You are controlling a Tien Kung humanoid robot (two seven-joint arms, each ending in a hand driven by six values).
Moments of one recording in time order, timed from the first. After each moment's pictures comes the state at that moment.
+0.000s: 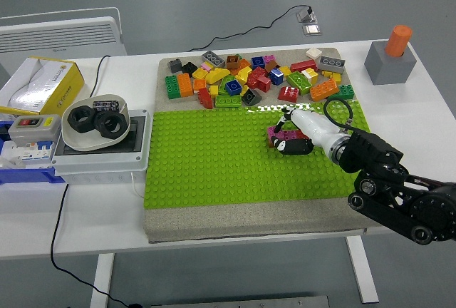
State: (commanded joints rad) left arm -0.10 0.13 -1.24 -0.33 0.47 0.03 0.54; right arm 0.65 -0.33 0.50 1.28 -1.63 -0.14 -0.37
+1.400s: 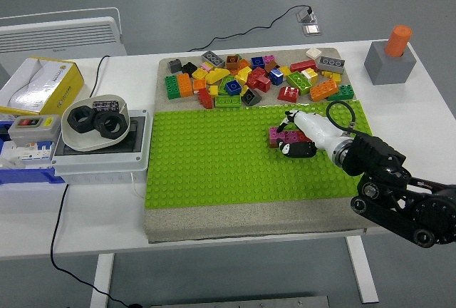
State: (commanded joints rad) left arm -0.10 0.13 -1.24 -0.33 0.47 0.03 0.54; right arm 0.64 -0.33 0.47 1.27 -1.65 -0.14 -0.36
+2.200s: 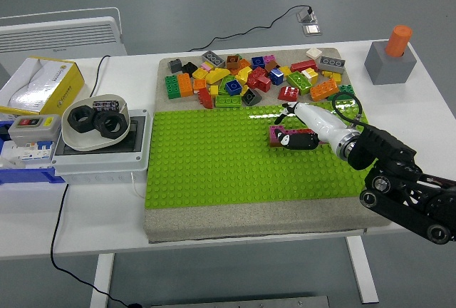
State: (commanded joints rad) left arm -0.09 0.12 -1.24 -0.33 0.47 0.04 0.54; right arm 0.63 -0.42 0.54 1.41 -1.55 -0.17 -0.33
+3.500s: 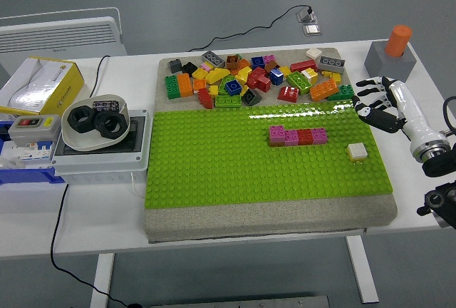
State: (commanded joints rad) left arm -0.10 0.12 -1.24 -0.33 0.48 0.04 0.54; right arm 0.28 -0.50 0.99 1.47 -1.52 -0.35 -0.14
